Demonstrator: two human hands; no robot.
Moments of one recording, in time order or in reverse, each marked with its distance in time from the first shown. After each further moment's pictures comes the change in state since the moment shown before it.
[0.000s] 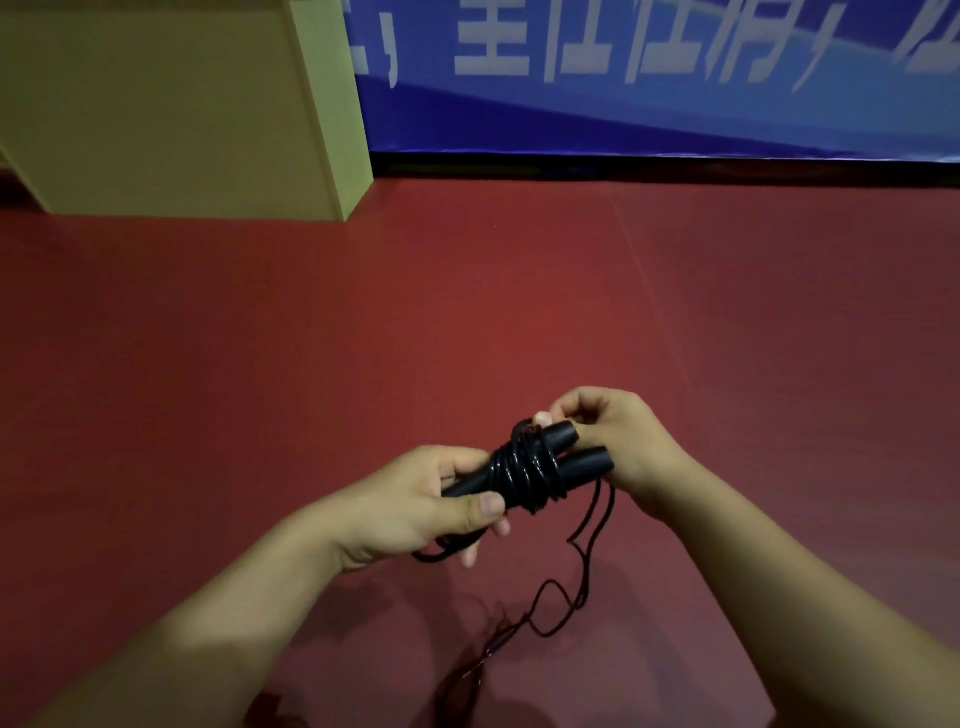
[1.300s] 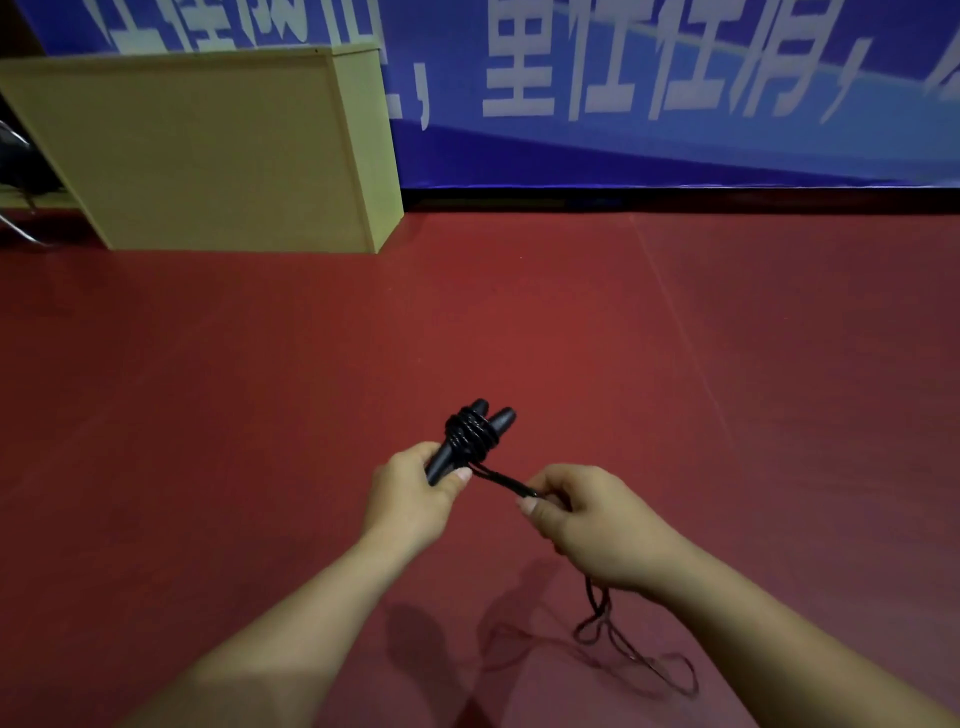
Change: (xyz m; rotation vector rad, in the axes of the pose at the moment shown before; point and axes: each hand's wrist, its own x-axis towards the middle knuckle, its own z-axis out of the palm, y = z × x) left_hand 0.032 -0.050 -0.026 0.469 0.953 -0.192; right_hand -0.015 0.000 0.035 -0.474 -0.152 -0.132
